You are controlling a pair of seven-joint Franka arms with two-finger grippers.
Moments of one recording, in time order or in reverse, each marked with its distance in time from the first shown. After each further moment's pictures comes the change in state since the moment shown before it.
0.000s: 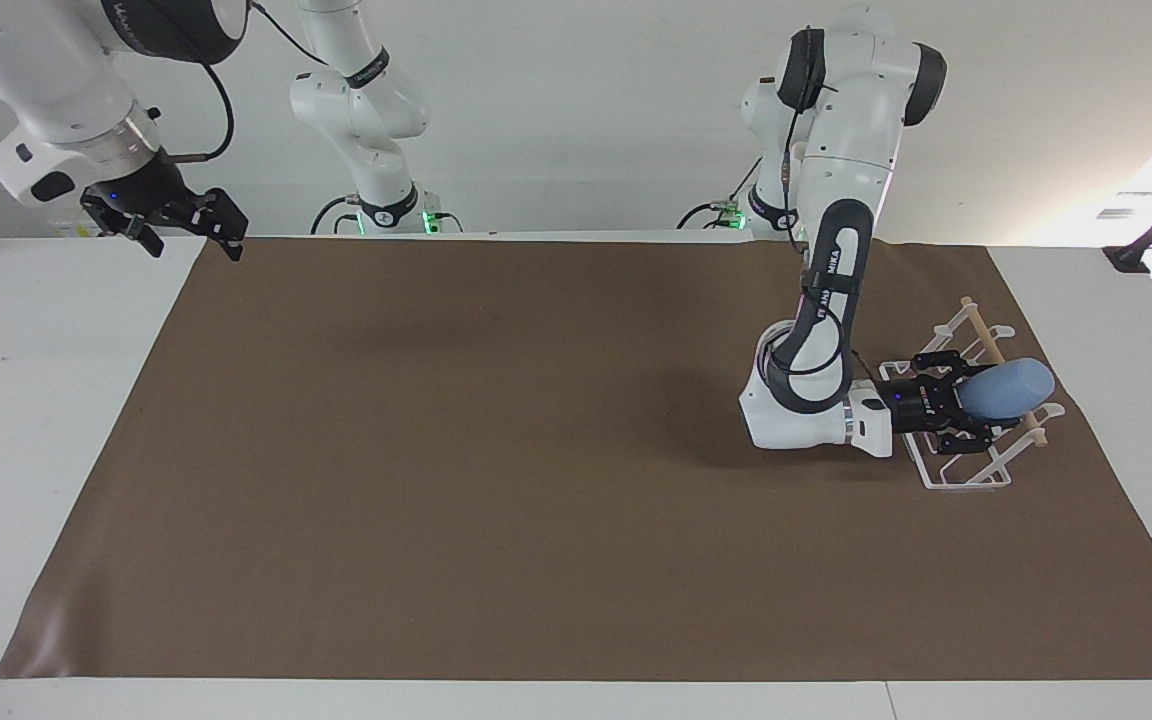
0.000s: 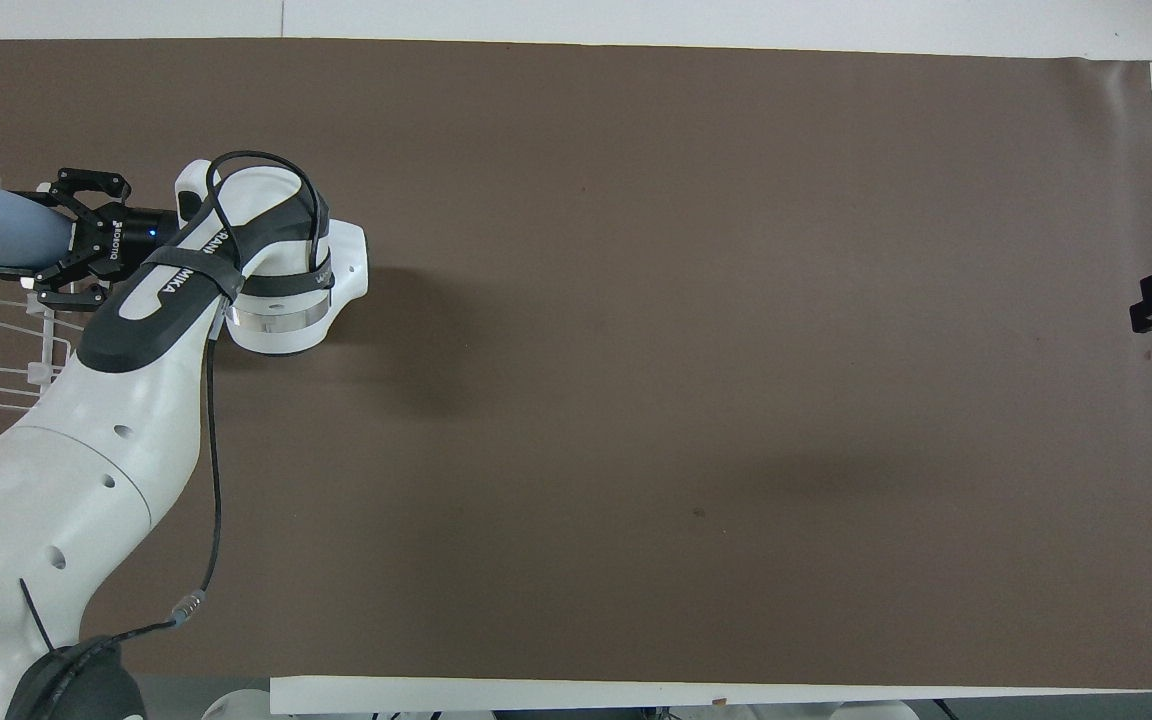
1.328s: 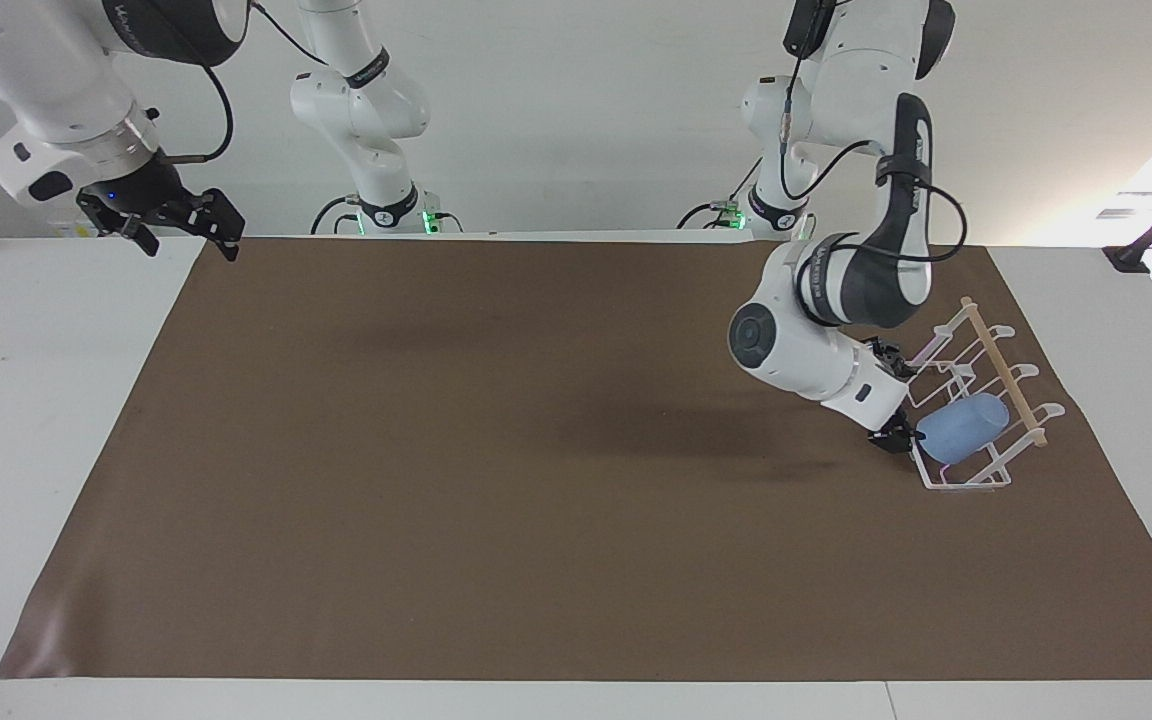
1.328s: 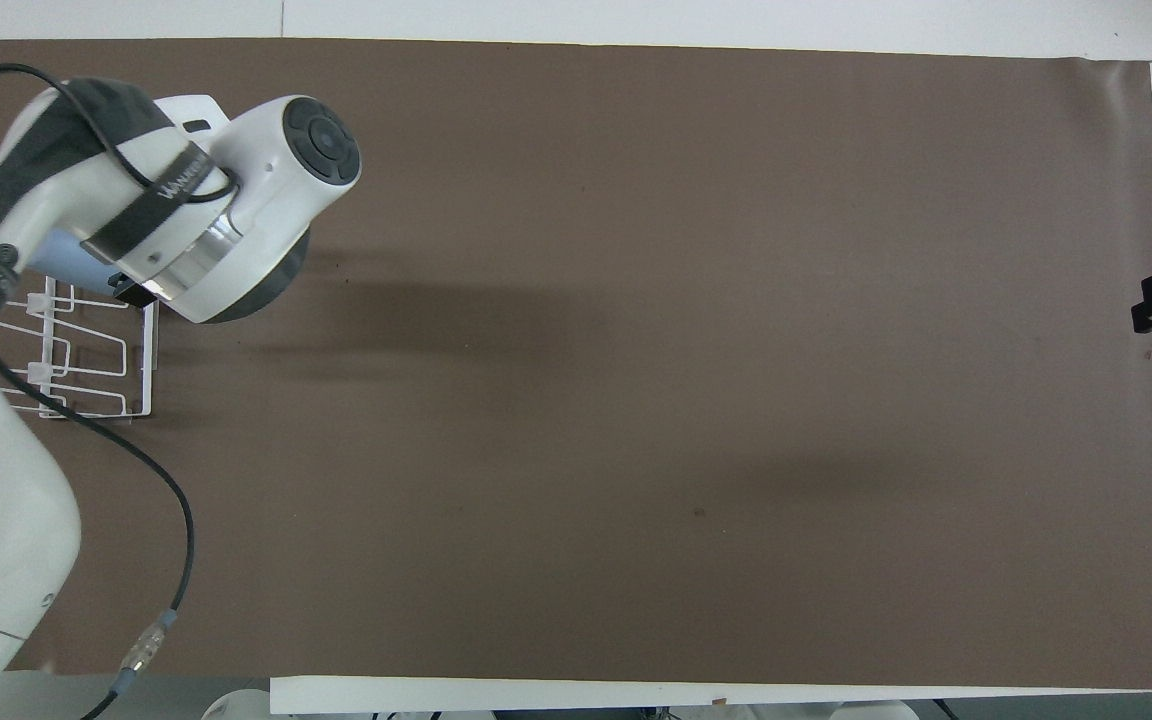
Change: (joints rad) left arm 0.043 -0.255 -0.054 0.164 -0.828 0.394 0.599; right arm 0.000 0.000 0.001 -0.001 -0.001 0.000 0.000
